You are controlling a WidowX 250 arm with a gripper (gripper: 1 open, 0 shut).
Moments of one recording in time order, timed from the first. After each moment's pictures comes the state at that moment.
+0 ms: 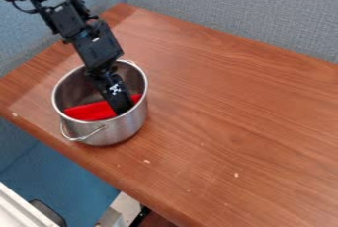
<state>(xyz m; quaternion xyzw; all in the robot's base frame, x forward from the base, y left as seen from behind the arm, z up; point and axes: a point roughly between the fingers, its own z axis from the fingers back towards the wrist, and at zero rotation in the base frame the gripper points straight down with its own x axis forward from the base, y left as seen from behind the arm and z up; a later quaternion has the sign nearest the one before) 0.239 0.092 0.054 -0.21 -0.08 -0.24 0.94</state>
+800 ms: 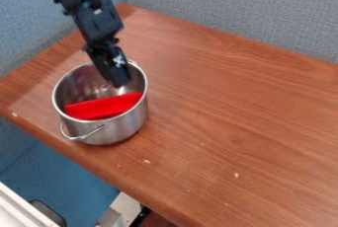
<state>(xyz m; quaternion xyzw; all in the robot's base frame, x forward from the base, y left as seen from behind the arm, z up) 0.261 0.100 0.067 -0.18 -0.06 -0.19 0.96</state>
